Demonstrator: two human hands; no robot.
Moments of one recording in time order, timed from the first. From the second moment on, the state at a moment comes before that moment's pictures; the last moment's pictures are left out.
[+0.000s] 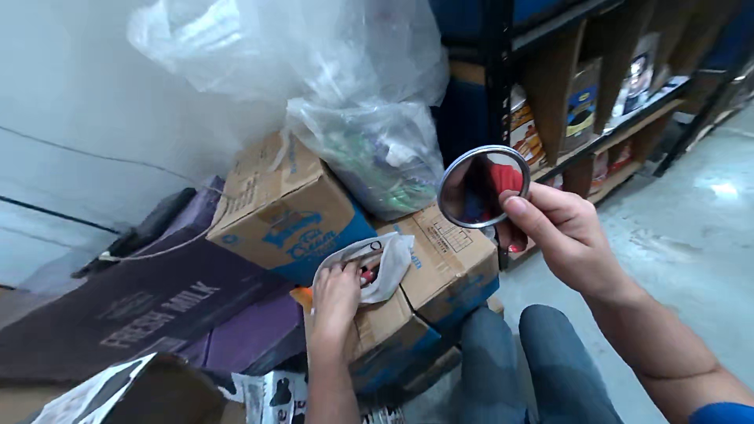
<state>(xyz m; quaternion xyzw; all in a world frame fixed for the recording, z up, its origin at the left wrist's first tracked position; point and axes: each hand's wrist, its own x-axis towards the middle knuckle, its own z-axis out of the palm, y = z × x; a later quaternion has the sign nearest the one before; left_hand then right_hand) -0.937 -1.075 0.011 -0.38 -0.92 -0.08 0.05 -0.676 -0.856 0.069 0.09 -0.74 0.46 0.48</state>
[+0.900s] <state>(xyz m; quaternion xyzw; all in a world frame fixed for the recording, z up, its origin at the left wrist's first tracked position) -0.878 -1.161 0.060 -0.45 -0.72 -0.48 0.23 -0.593 -0.915 0.109 0.07 -0.73 0.32 0.60</state>
